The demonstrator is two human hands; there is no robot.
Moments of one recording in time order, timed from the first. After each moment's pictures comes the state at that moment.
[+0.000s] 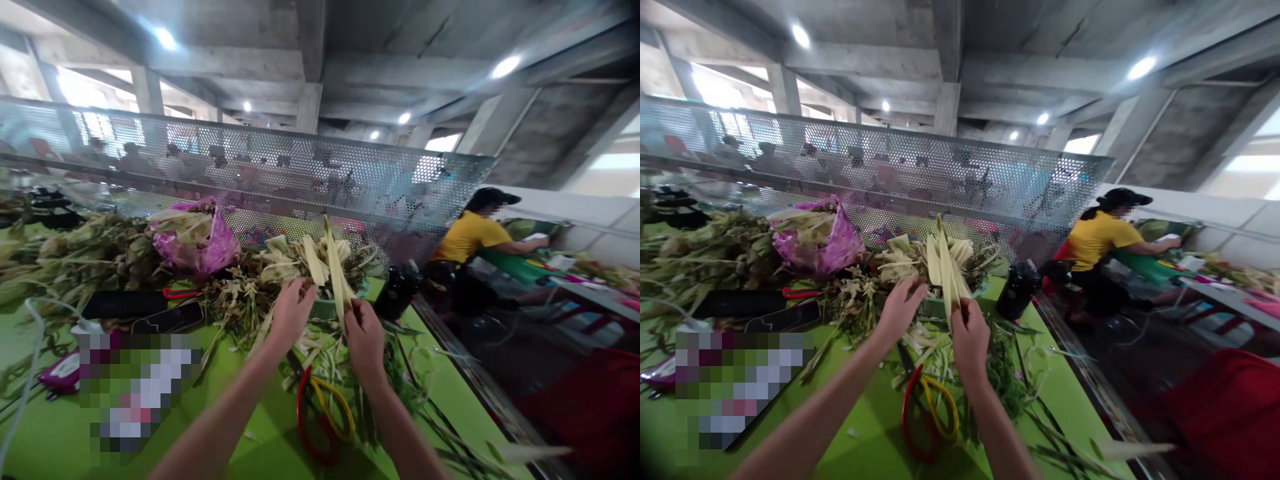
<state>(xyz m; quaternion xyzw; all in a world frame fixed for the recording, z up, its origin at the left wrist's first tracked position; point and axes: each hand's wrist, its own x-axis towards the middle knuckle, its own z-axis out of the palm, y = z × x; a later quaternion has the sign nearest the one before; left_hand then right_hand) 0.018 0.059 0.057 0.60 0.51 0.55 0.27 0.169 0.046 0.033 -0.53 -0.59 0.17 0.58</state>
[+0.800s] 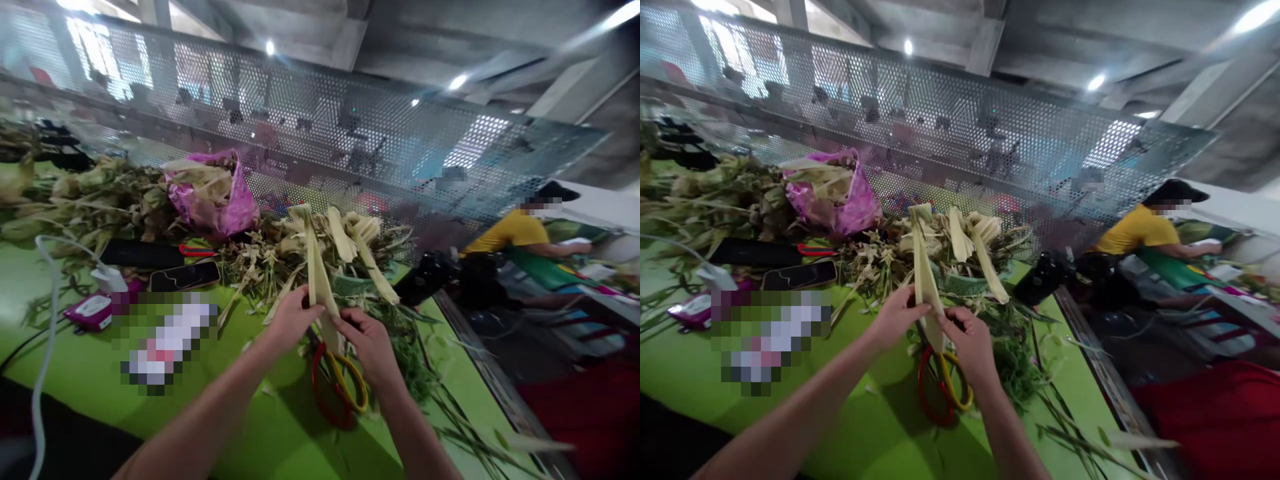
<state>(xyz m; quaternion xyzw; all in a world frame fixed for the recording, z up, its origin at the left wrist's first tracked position) -0.014 0.017 0.003 0.52 0.45 0.55 0.48 0.147 0.011 0.015 -0.51 -0.64 0.41 0.41</state>
